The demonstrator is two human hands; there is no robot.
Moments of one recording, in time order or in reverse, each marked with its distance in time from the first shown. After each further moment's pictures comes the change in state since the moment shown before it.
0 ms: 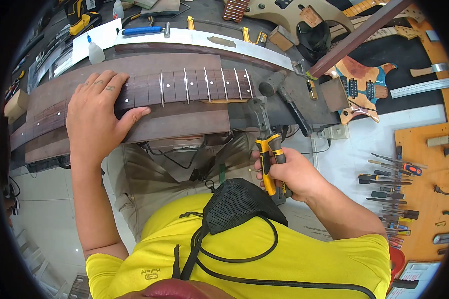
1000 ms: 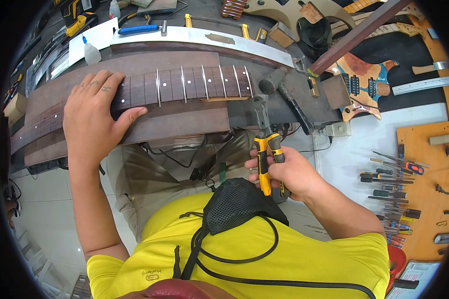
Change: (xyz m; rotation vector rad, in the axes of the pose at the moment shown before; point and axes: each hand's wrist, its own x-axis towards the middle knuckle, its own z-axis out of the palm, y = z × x) left_hand 0.001 -0.001 0.000 -0.003 -0.015 0.011; right_hand 0.000 -0.004 0.008 0.010 -0.017 0.007
